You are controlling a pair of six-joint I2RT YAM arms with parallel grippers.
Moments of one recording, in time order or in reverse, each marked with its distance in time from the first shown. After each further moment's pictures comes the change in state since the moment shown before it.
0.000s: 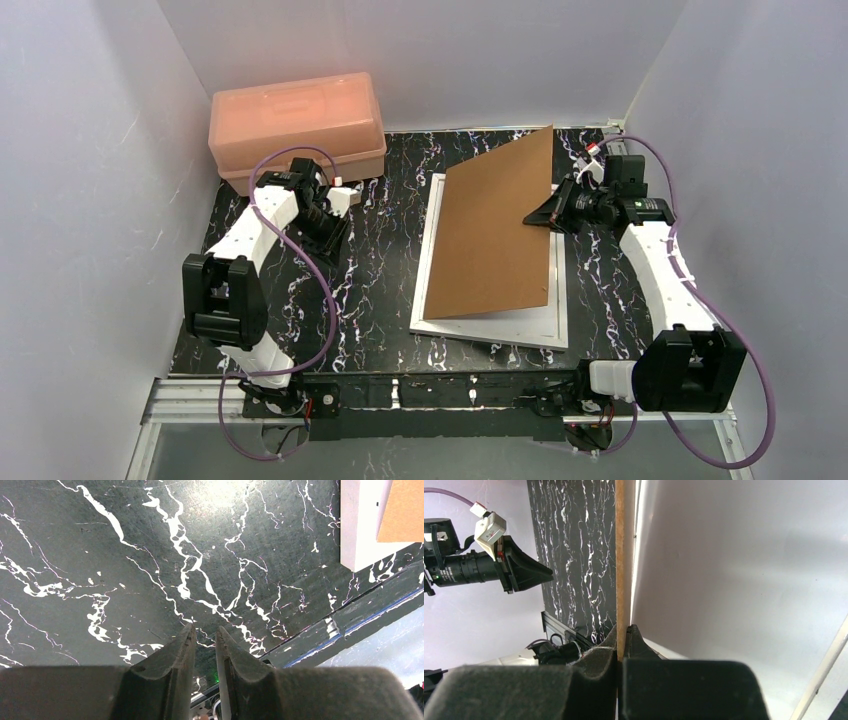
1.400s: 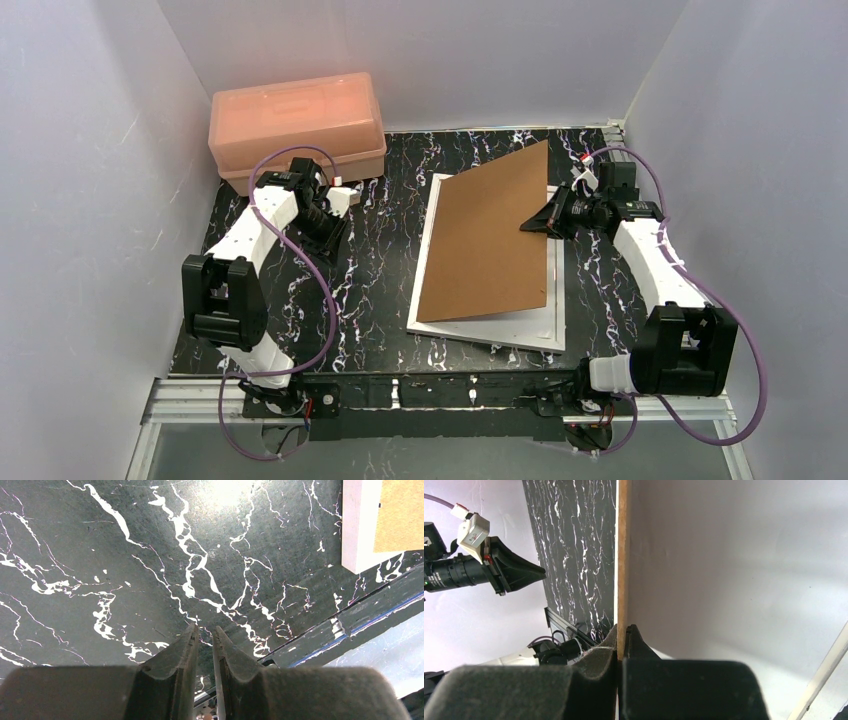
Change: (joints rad) left arm -0.001 -0.005 0.000 0.003 -0.019 0.009; right arm -0.017 0.076 -0.085 0.087 -0.053 0.003
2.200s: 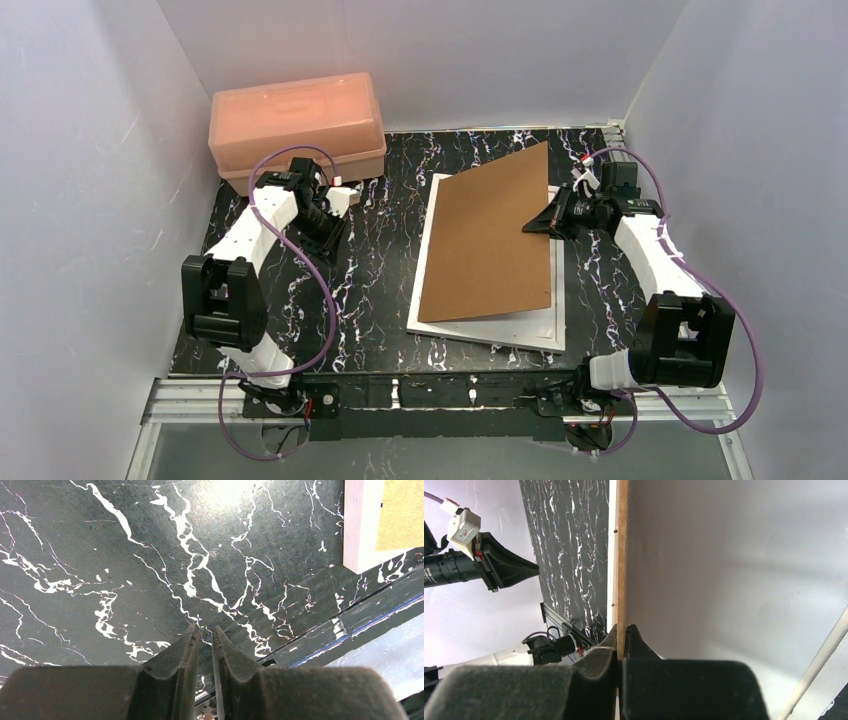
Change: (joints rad) left arm 0.000 -0.003 0.000 0.000 -0.006 0.001; right arm -0.030 0.043 0.004 -0.009 -0.034 -0.068
